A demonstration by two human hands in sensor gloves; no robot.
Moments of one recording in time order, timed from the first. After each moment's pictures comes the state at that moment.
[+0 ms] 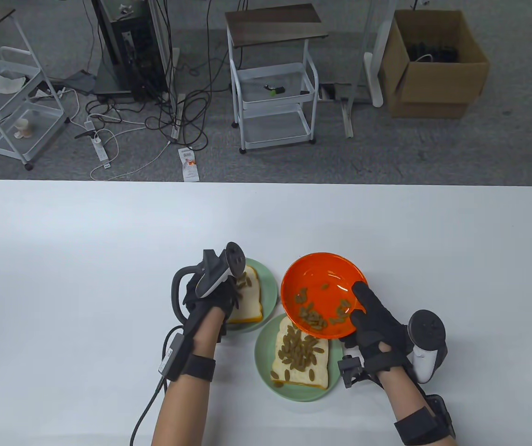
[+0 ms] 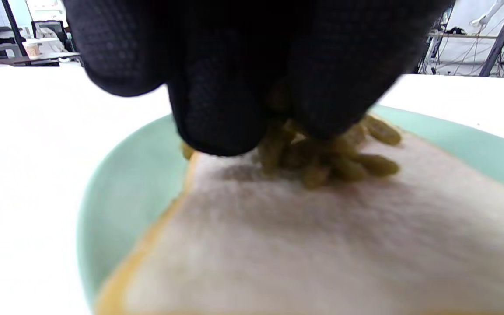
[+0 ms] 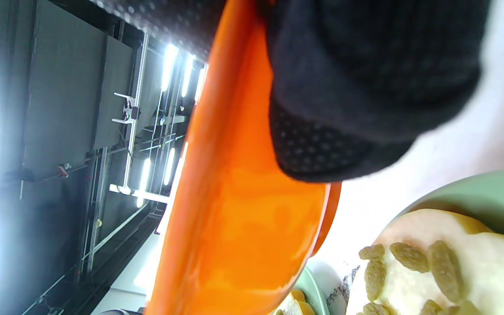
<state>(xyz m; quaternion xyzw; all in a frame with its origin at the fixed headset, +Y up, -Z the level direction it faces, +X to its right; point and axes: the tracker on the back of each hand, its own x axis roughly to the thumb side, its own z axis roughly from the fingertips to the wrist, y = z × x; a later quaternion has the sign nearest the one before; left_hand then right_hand) -0.131 -0.743 -0.400 -0.13 0.06 0.02 0.99 0.221 -0.764 -0.286 -0.07 -0.03 0.77 0.63</state>
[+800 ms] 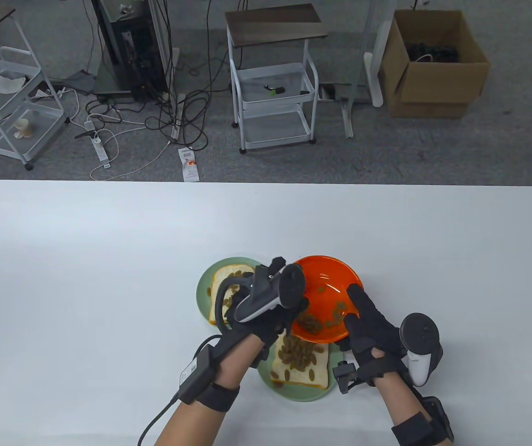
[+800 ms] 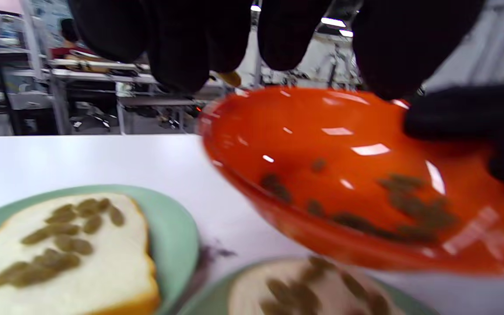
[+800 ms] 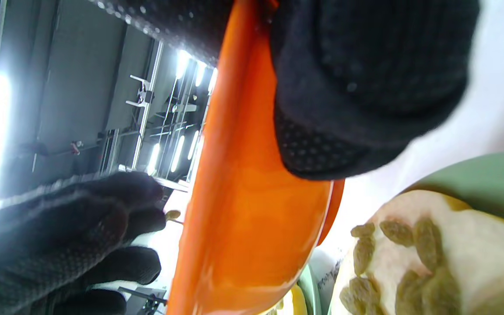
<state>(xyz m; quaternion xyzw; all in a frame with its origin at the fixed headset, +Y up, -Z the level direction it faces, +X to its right) -0.017 -0.657 -0.317 -0.07 -0.15 0.02 0.99 0.208 -0.762 -0.278 -0.04 -0.04 0.80 0.60</state>
